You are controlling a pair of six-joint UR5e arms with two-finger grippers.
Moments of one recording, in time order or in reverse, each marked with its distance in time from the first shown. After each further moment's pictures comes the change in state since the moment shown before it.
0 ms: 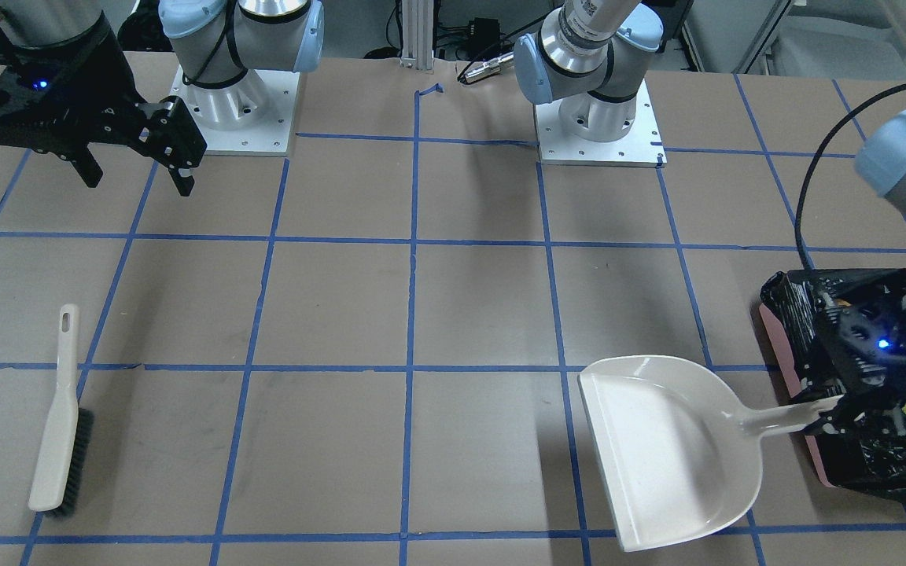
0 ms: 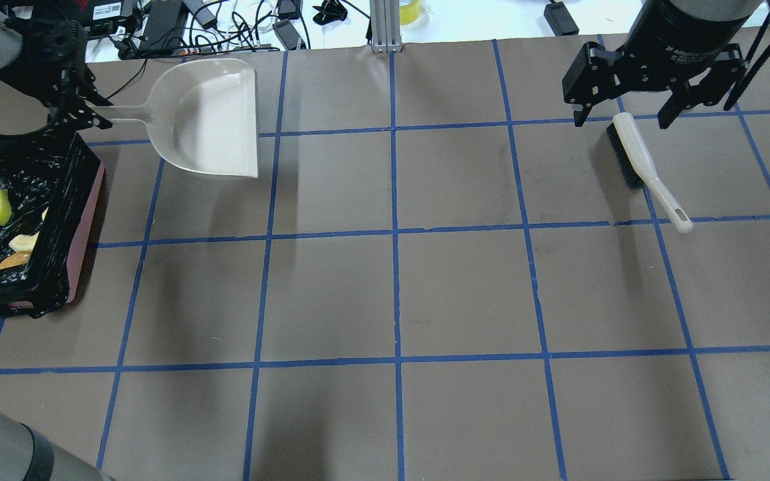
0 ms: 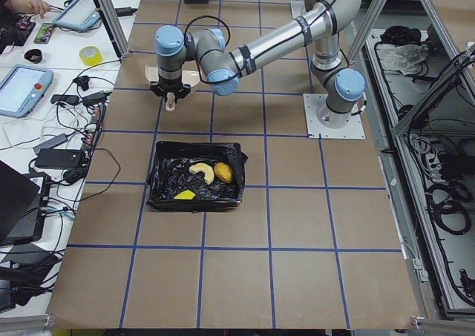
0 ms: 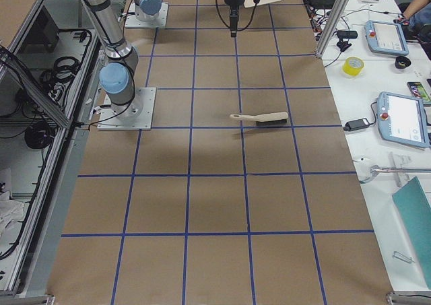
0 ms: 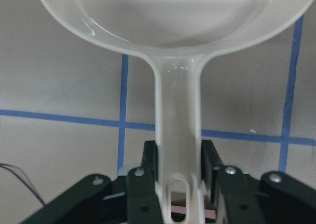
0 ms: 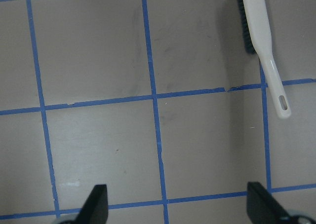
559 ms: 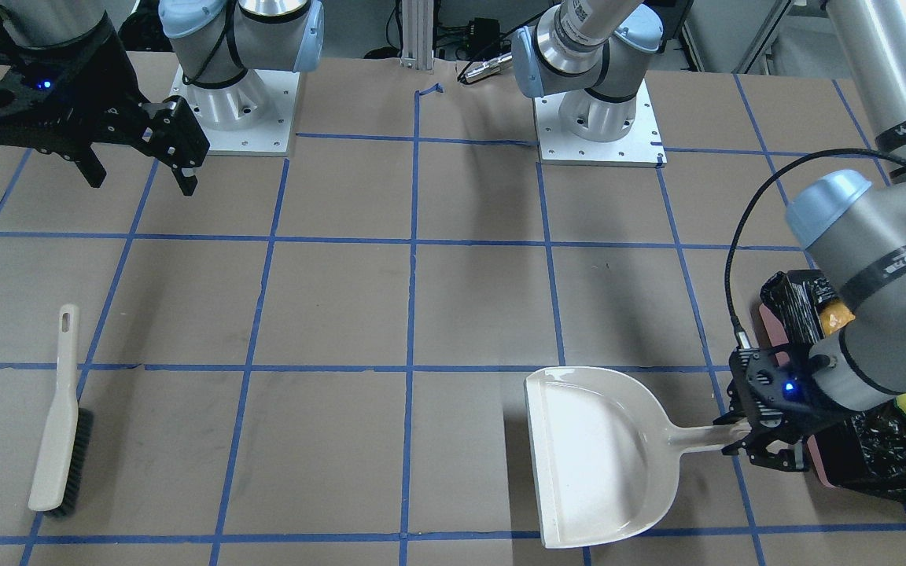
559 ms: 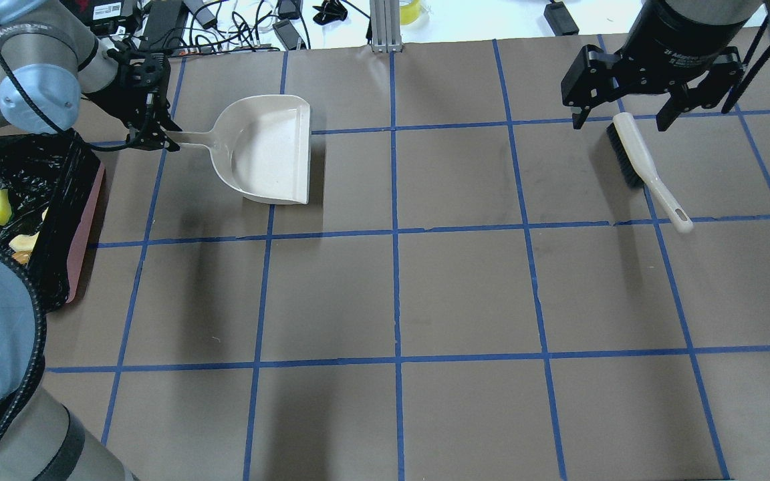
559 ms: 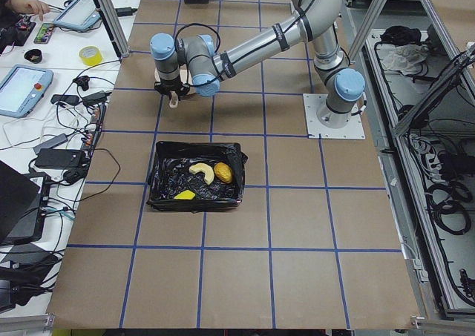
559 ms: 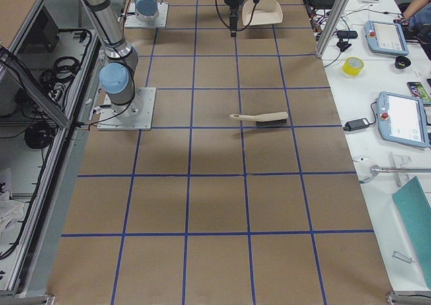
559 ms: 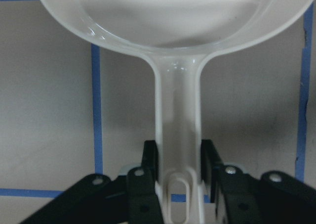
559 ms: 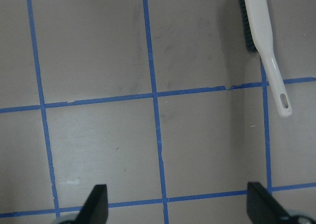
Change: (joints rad) left arm -0.097 -0.105 -0.020 0.047 0.025 -0.023; right arm 0.001 -0.004 0.008 0.001 -0.004 -0.002
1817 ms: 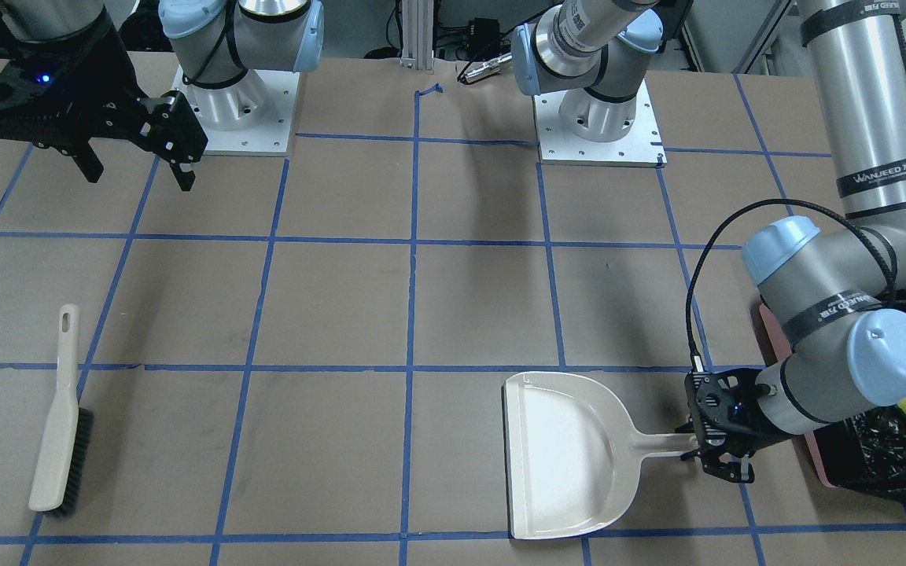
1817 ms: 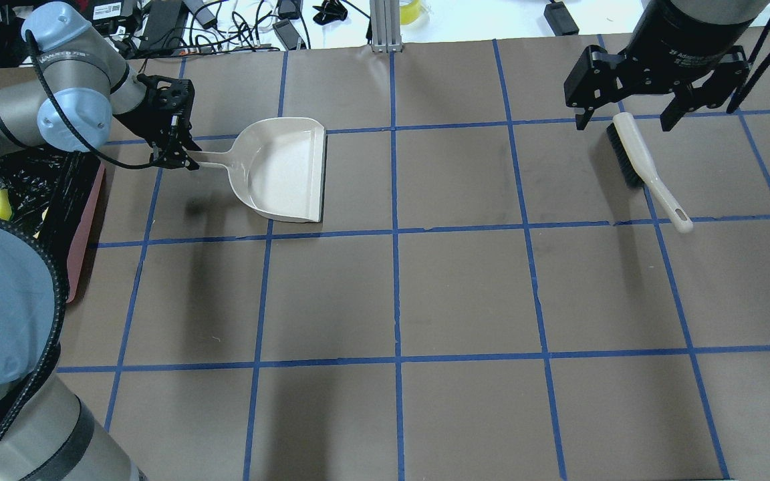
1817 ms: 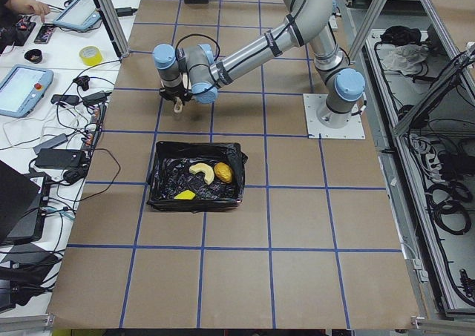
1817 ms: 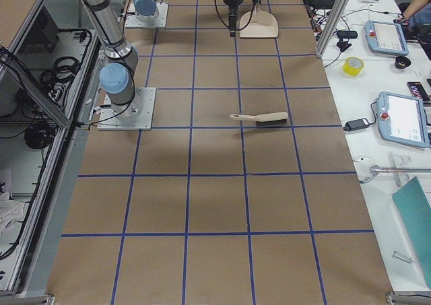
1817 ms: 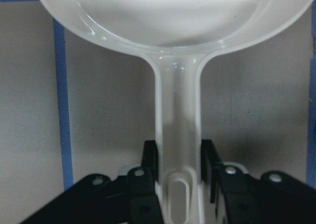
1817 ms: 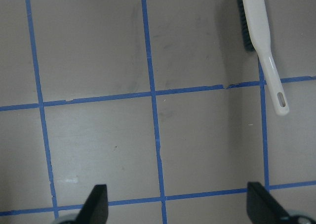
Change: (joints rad) left arm -0.020 -0.040 -0.040 0.037 0.004 -0.002; right arm -0.001 -0.012 0.000 0.008 -0.003 -0.011
